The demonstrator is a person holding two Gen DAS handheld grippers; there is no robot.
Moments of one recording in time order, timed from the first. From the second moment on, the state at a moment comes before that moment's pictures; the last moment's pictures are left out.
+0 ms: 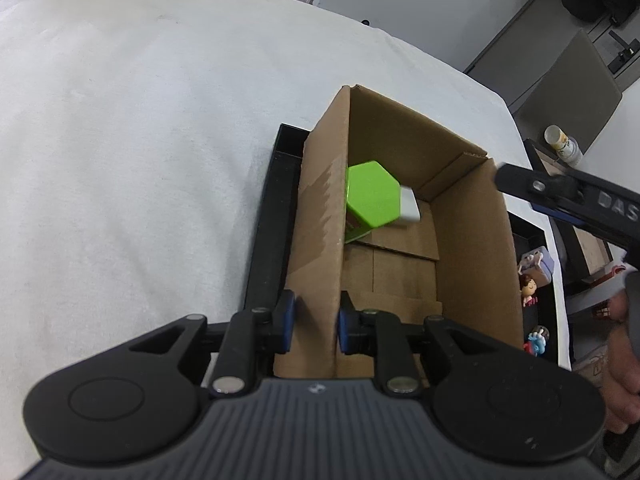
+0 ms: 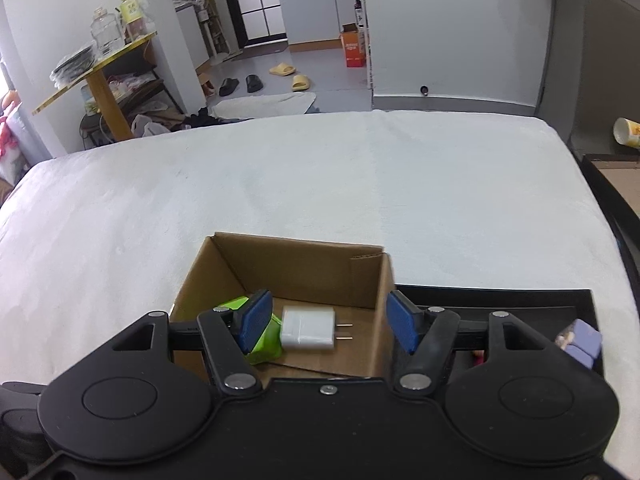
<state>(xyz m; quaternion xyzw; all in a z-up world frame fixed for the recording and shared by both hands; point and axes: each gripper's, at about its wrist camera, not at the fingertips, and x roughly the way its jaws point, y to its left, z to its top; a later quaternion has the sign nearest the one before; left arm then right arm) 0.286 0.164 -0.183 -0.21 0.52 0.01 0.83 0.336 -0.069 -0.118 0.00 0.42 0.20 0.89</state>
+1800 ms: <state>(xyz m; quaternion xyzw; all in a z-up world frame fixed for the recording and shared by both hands) 0.287 0.165 -0.180 -0.21 0.52 0.04 0.83 0.282 -0.239 -0.210 0.06 0.50 0.03 0.86</state>
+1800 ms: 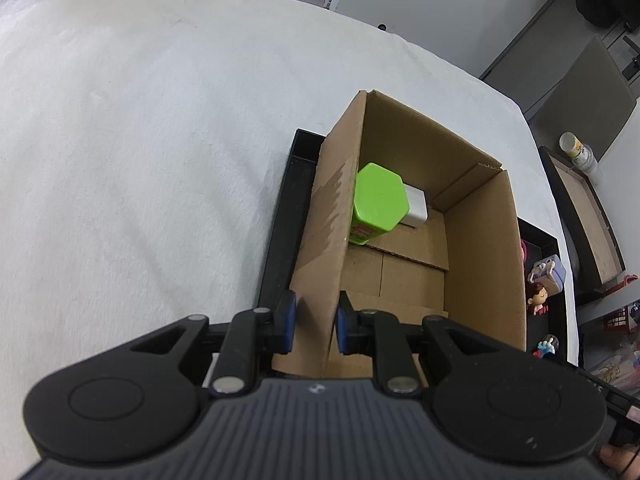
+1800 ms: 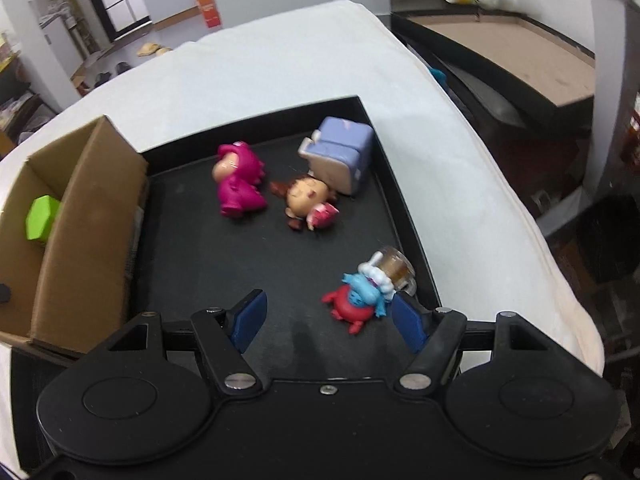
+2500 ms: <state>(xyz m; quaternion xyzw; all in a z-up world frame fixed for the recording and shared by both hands) 0.285 0.164 -0.181 -0.20 0.52 0.04 0.83 0.306 -0.247 -0.243 0.08 0.51 0.01 0.86</state>
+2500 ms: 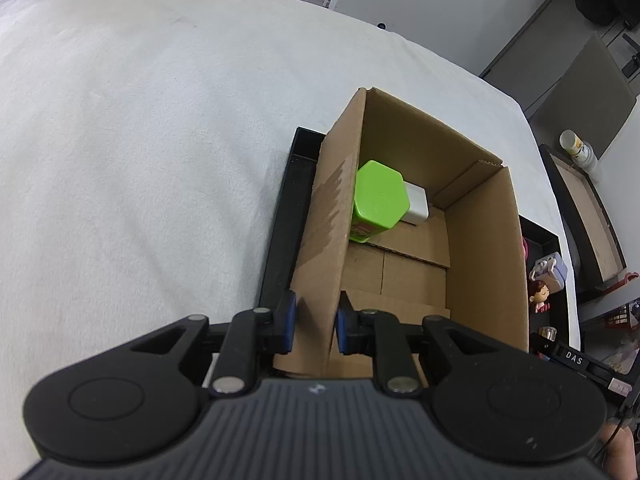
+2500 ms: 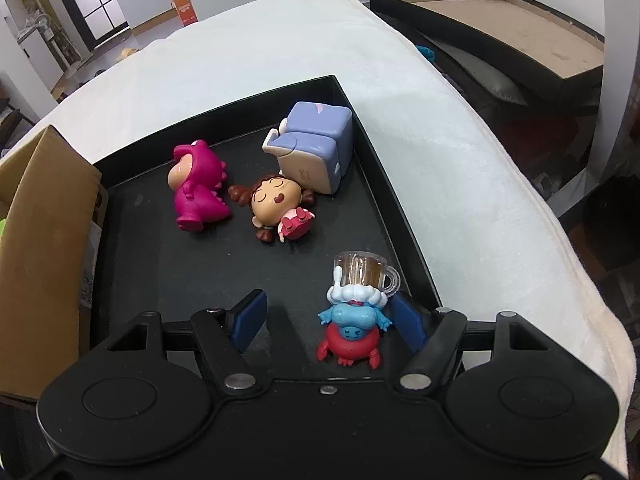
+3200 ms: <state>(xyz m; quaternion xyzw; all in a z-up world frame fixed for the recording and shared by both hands) 0.285 0.164 -0.182 -0.20 0.52 0.04 0.83 0.294 -0.239 -0.241 0.06 0.49 -0.07 0.87</state>
